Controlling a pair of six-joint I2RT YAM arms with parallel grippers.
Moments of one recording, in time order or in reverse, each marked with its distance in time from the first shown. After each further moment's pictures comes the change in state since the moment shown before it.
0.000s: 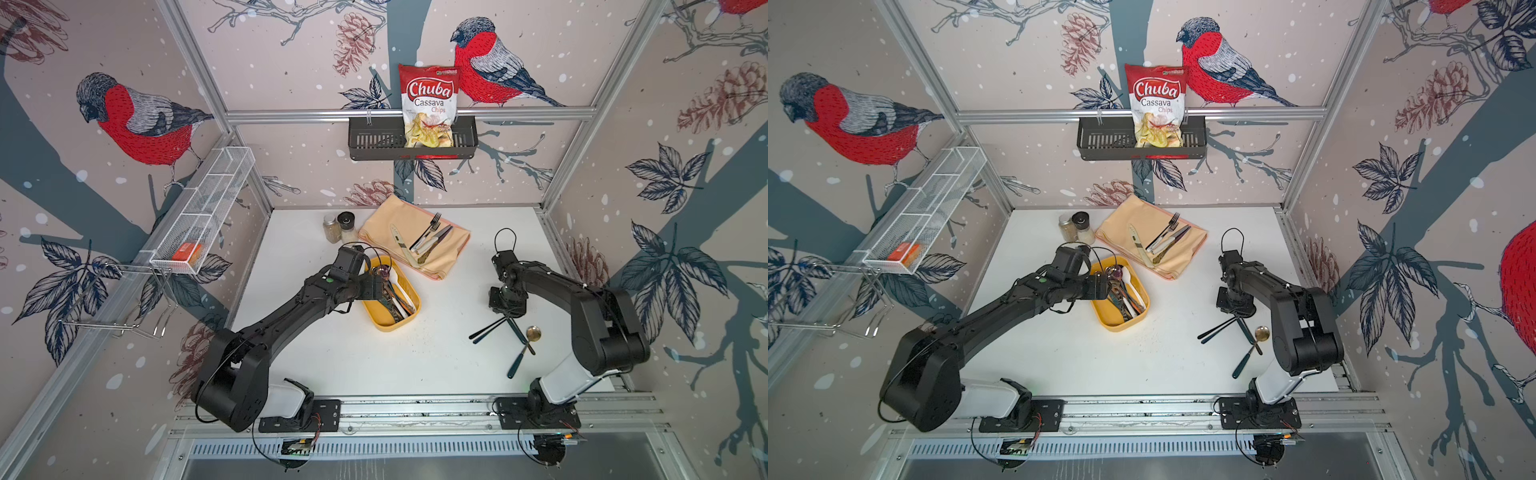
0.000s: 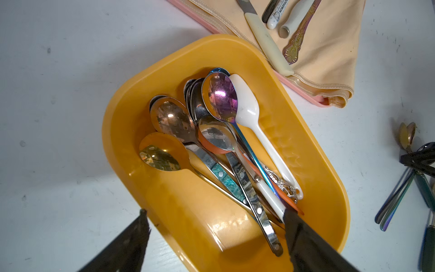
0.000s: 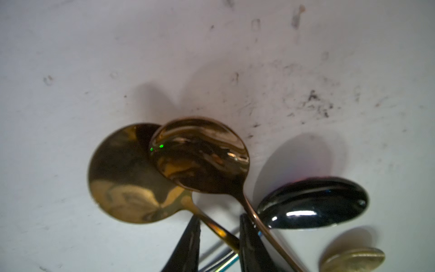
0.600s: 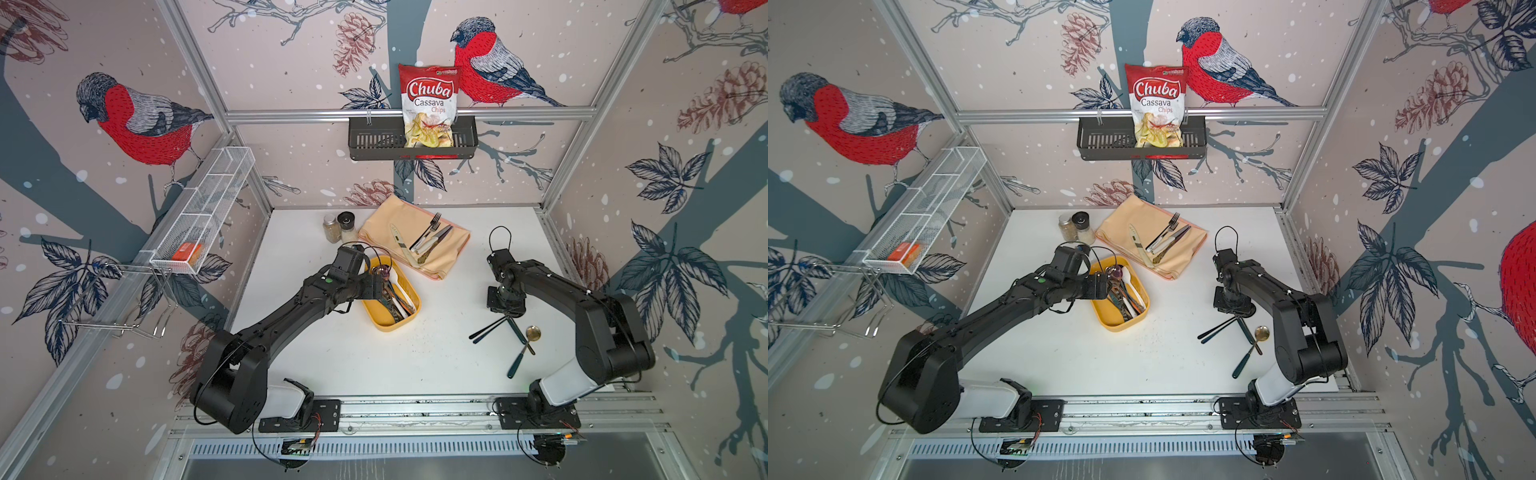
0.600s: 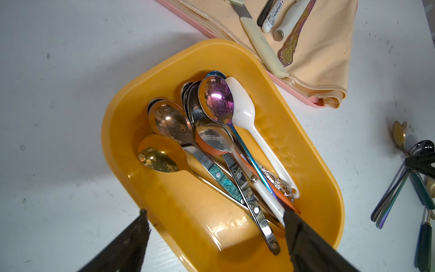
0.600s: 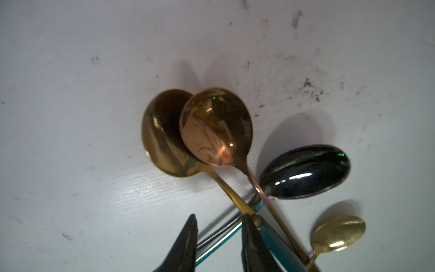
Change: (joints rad) left arm 0.000 -0.009 0.000 0.002 0.010 0.008; right arm 0.055 -0.061 0.011 -0.062 0.044 0.029
